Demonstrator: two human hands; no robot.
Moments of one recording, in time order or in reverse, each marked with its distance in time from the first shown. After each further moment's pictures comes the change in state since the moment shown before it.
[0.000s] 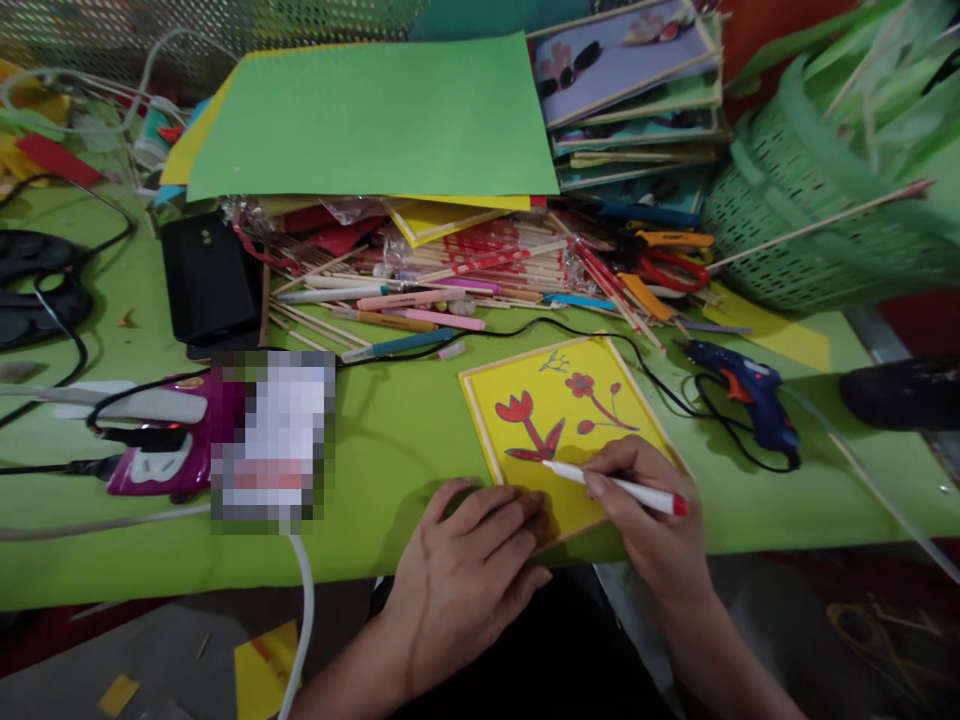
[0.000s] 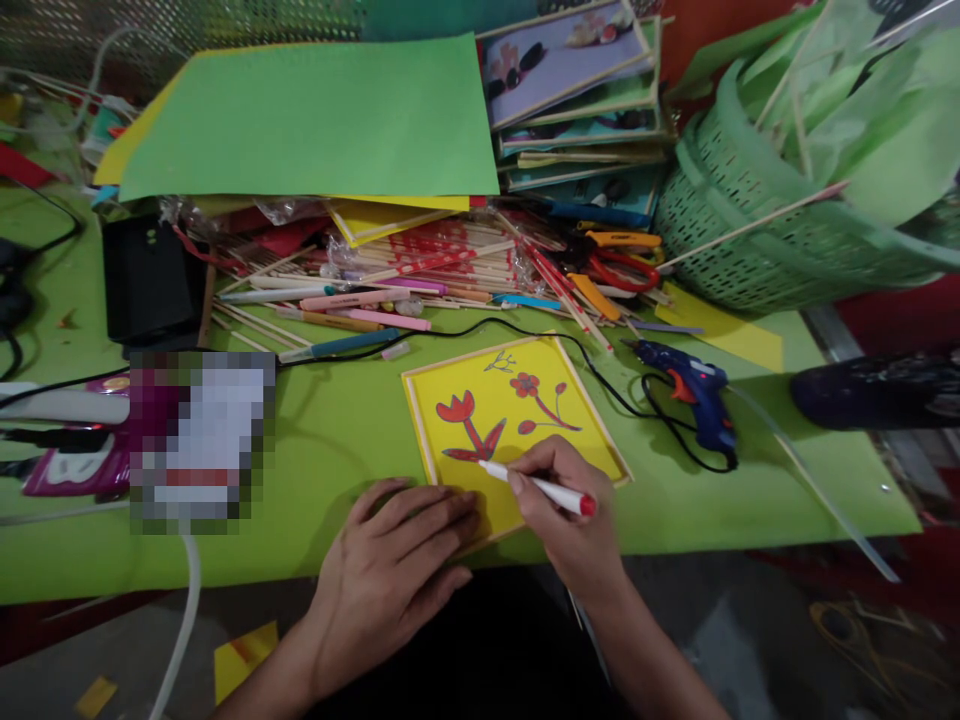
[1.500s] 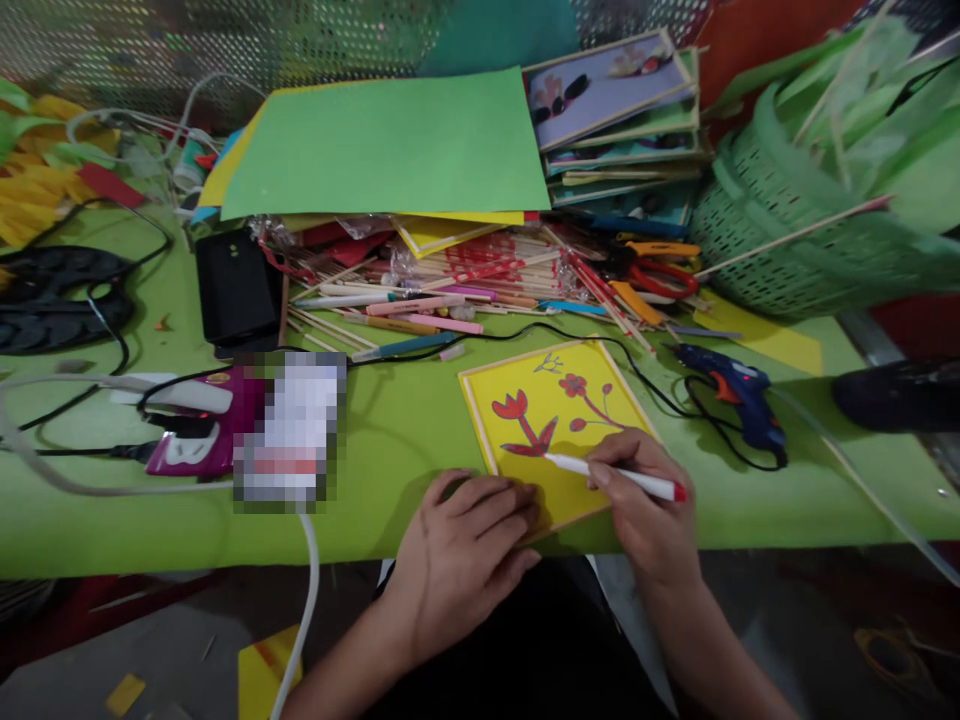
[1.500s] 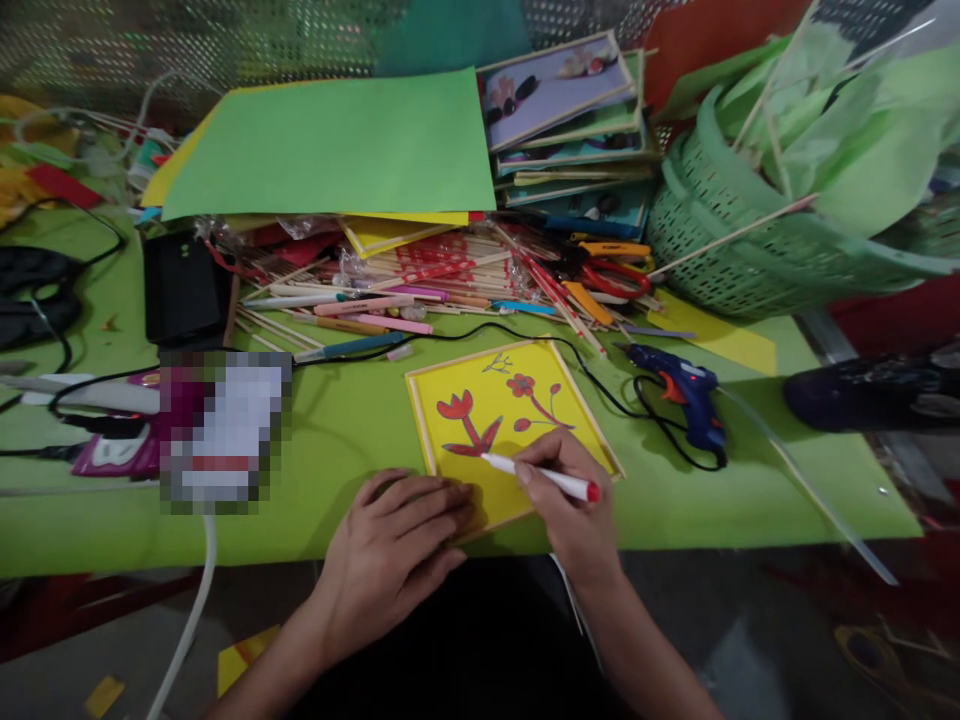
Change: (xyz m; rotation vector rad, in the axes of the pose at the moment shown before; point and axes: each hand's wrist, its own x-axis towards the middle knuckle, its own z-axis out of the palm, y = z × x) left_hand 0.002 0.000 -0.005 -0.095 -0.001 -0.013; right_hand 0.004 0.003 0.000 0.196 0.096 0.011
